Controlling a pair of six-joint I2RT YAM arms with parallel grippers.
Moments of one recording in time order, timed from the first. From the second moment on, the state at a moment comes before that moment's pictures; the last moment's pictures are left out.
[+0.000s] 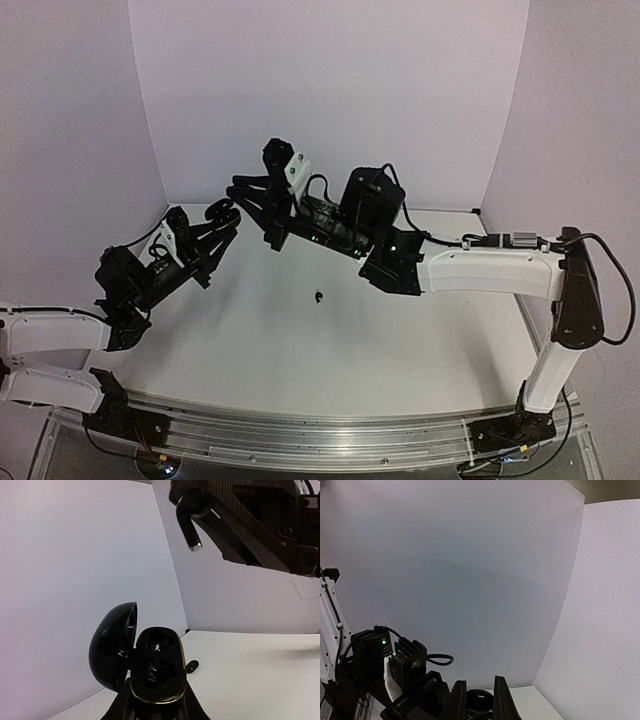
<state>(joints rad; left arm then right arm) -0.65 1.07 0.38 1.03 0.25 0.17 1.10 1.82 1.48 0.61 -0.19 -0.21</state>
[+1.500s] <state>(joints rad) -0.65 1.07 0.38 1.00 0.30 0.13 1.10 1.88 1.47 0.59 -0.12 -0.52</state>
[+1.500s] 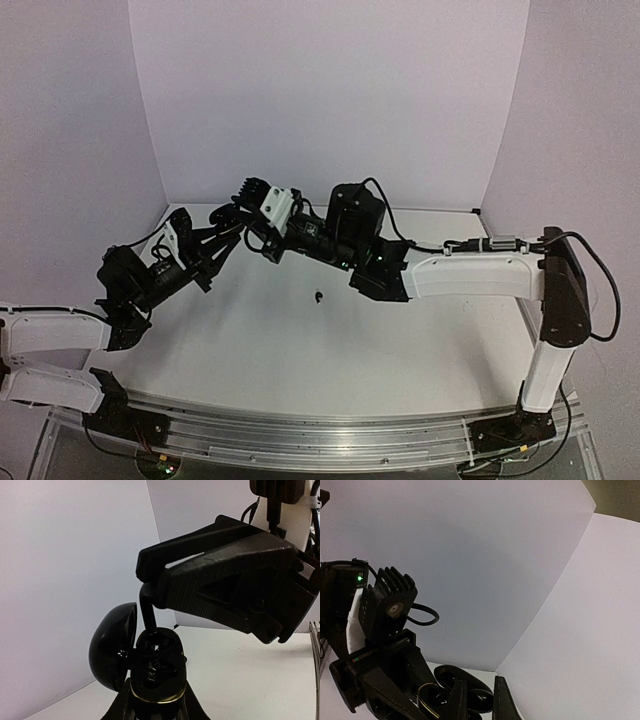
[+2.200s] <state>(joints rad) -0.65 1.07 0.38 0.99 0.32 0.10 1.10 1.88 1.45 0.59 -0.10 -0.57</state>
